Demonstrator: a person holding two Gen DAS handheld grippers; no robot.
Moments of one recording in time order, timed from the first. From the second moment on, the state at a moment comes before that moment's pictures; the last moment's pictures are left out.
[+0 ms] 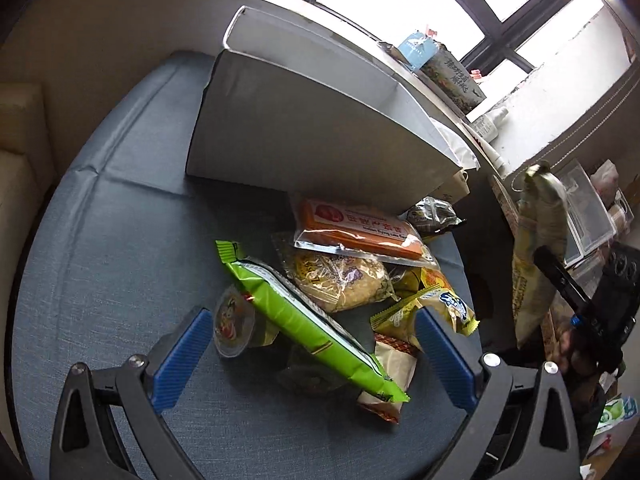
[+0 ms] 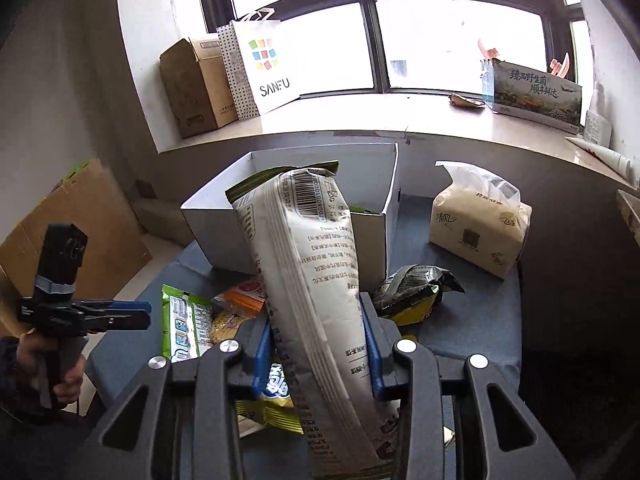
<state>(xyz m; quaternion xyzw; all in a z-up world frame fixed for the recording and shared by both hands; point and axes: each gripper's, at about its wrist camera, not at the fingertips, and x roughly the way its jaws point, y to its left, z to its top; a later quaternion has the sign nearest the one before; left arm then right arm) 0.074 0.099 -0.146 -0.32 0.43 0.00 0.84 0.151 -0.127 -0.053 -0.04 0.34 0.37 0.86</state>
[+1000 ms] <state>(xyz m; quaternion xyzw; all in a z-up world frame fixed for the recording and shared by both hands) 0.105 0.124 -0.020 -0.26 0.27 -0.02 0.93 0.132 -0.088 -0.044 0.08 0.35 0.37 0.86</state>
